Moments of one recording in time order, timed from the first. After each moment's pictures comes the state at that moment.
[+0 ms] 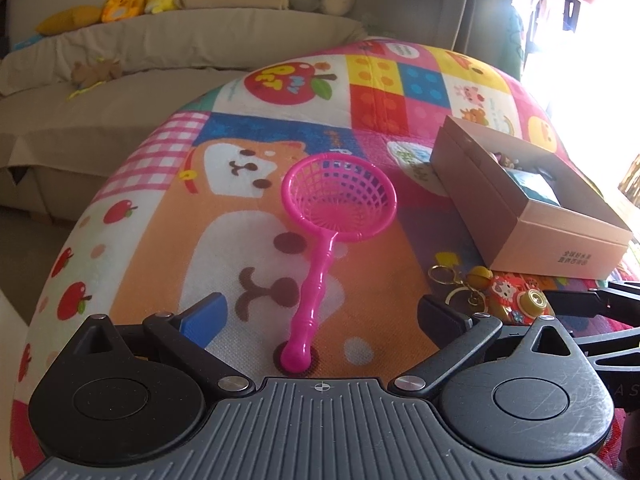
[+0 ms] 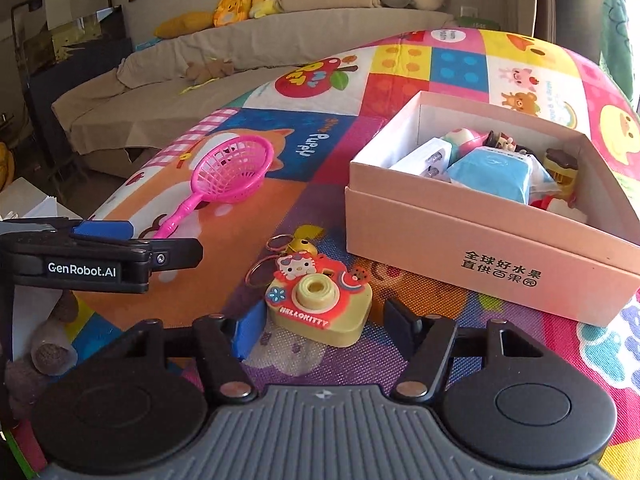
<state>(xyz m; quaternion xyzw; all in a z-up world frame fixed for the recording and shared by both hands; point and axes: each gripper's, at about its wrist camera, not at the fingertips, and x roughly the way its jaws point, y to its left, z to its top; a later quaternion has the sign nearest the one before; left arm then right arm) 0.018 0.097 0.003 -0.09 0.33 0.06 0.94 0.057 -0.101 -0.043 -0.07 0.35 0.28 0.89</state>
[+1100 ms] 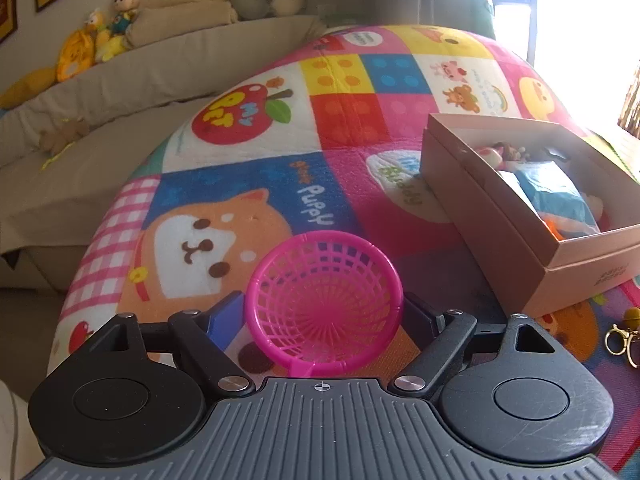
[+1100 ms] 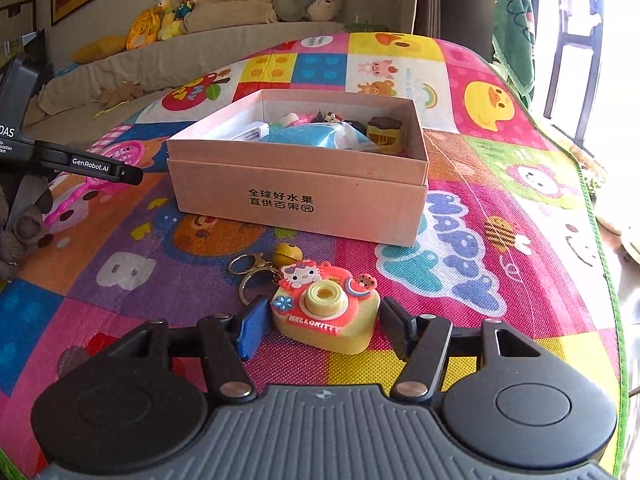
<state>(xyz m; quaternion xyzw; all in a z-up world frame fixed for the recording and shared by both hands) 0.094 0.074 0.017 0.02 0.34 0.03 0.94 0.025 -0.210 -0.049 -0.06 0.33 0.14 0.93</state>
